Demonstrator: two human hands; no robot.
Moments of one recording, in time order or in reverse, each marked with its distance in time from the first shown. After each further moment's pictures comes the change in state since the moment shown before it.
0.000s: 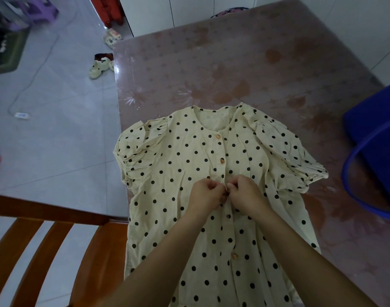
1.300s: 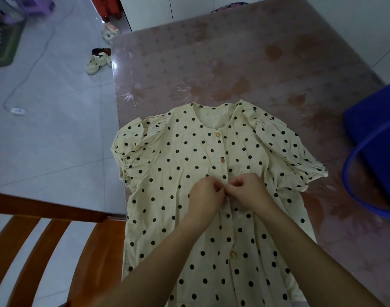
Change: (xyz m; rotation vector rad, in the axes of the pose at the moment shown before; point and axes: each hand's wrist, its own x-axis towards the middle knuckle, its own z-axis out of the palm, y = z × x) left_hand -0.001 -0.002 0.006 0.492 0.095 0.238; right_hand 0.003 0.011 -0.007 0.151 -0.019 -0.029
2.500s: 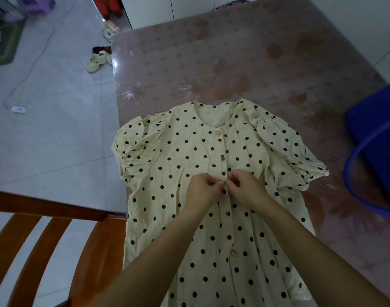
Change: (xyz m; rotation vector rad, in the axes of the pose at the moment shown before) left_hand 0.007 -0.001 -0.008 -0.239 -0.021 -0.126; right_hand 0.006 0.001 0.003 -0.097 -0.046 -0.142
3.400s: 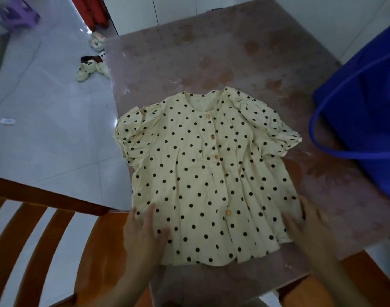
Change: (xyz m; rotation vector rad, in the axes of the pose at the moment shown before) left_hand -0.134 -0.155 -0.071 0.624 0.298 -0.022; right_hand -0.187 0.123 0.013 -0.121 0.471 0.394
